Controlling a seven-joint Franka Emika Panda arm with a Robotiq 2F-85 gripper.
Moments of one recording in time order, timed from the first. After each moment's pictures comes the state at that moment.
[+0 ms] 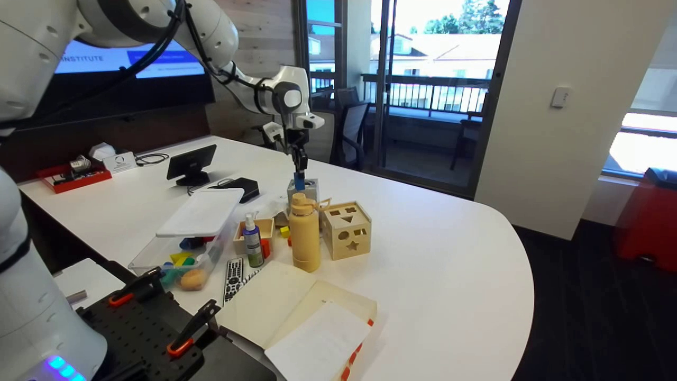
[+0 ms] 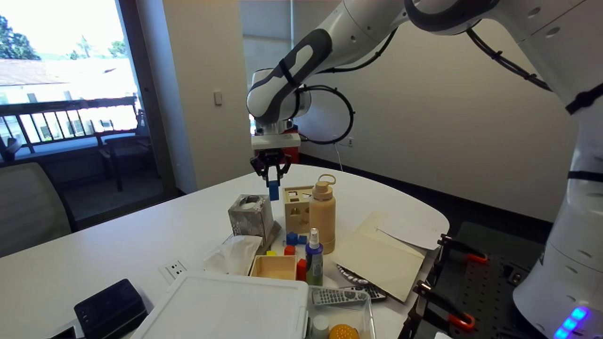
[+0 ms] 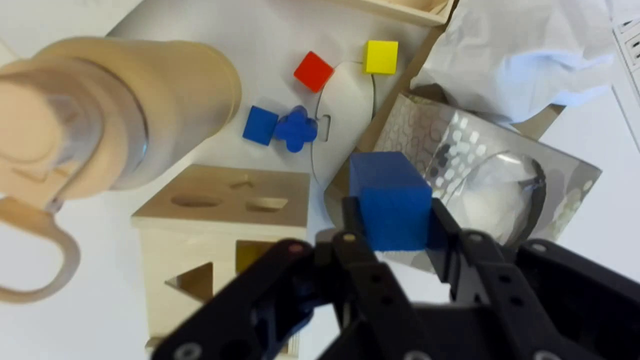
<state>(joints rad) 0.09 0.69 -0.07 -1.56 0.06 2.26 0.64</state>
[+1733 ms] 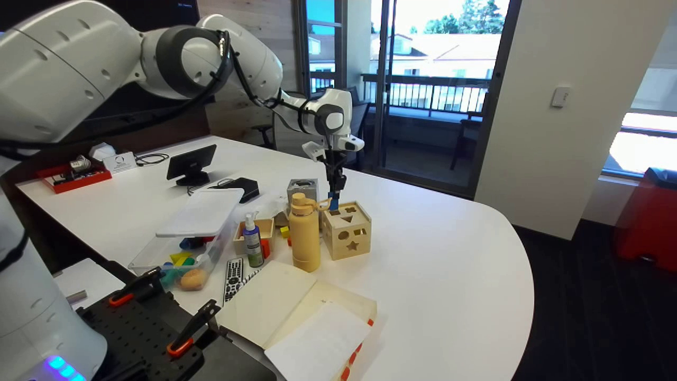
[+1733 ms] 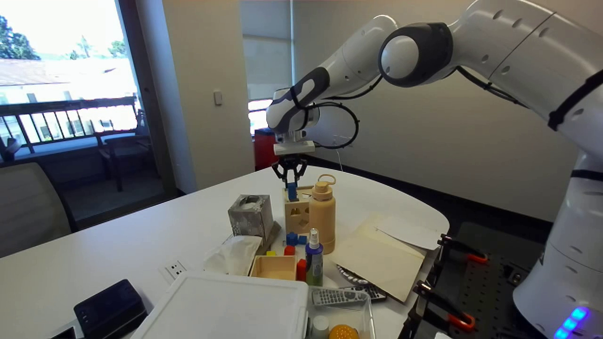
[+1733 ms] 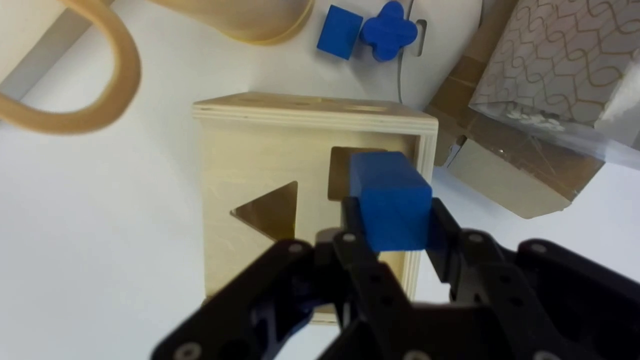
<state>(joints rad) -0.09 0.98 -0.08 -1.20 0.09 2.13 0.49</state>
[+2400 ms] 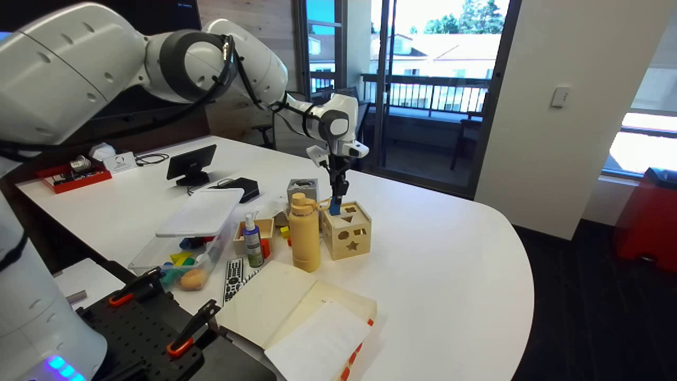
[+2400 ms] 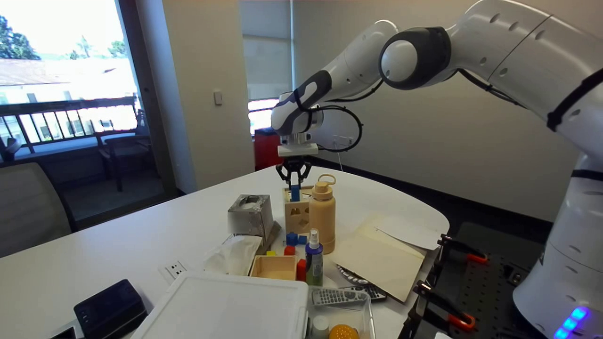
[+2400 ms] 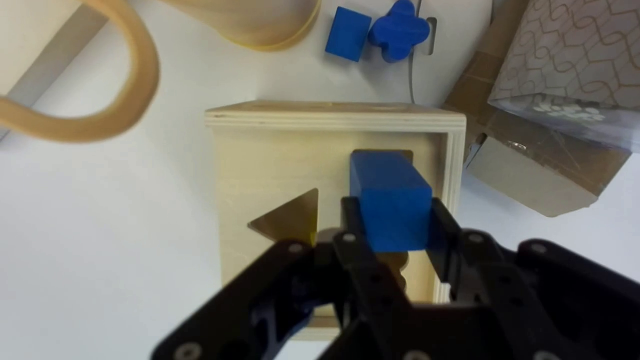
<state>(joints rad) -0.11 1.00 -0.08 -1.20 0.12 2.13 0.49</state>
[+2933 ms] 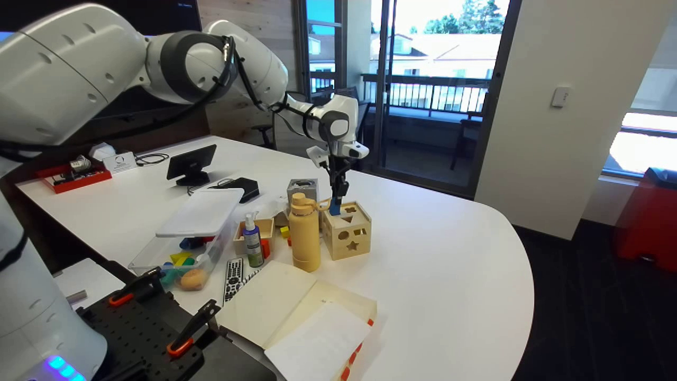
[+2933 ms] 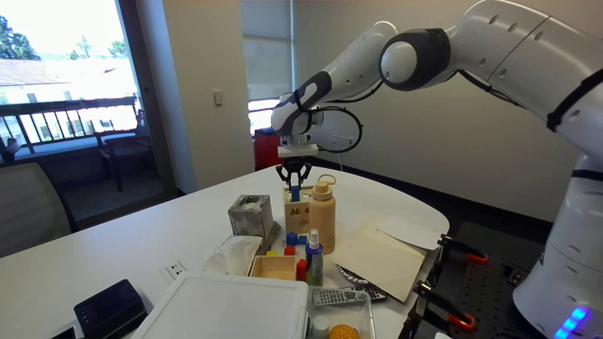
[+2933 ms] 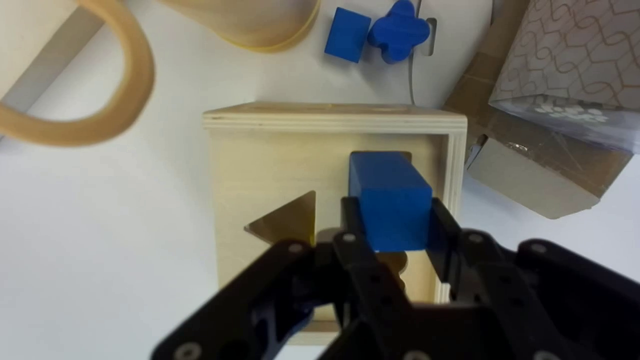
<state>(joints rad) -0.11 1.00 -0.08 -1.19 0.12 2.13 0.49</state>
